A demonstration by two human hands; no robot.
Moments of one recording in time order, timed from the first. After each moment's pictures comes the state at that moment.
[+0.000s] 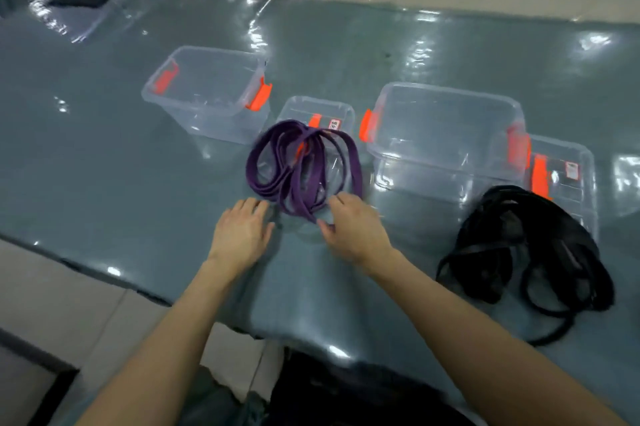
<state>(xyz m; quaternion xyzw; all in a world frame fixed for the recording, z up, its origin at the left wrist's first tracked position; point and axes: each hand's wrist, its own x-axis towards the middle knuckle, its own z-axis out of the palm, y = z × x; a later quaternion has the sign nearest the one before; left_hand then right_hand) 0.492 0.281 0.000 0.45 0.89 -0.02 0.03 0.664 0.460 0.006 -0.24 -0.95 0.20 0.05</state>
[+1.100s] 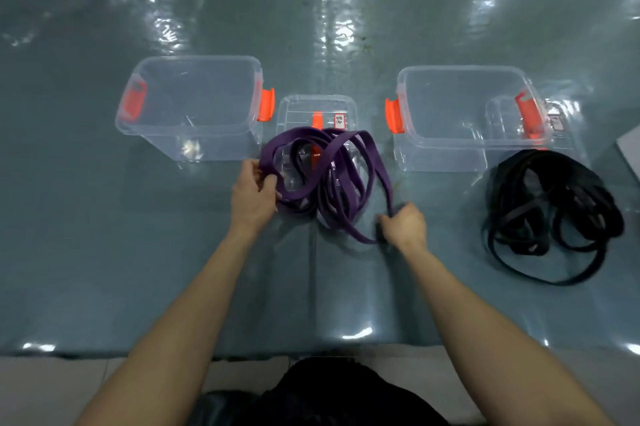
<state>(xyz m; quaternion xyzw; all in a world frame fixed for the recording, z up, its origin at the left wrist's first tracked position) 0.343 0.326 -0.011 0.30 0.79 0.47 0.27 0.617 0.440 -0.047 -0.71 -0.61 0.35 0.02</state>
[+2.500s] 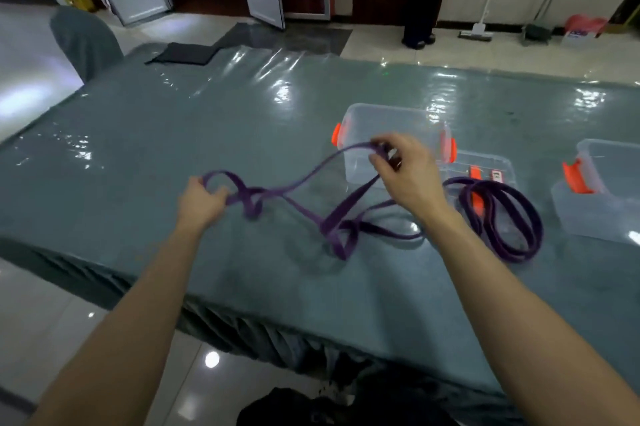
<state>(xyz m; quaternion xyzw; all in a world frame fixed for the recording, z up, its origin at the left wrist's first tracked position) -0.006 0.009 0.075 0.11 0.91 0.38 0.13 0.295 0.271 0.142 -0.28 -0.86 0.28 0.33</state>
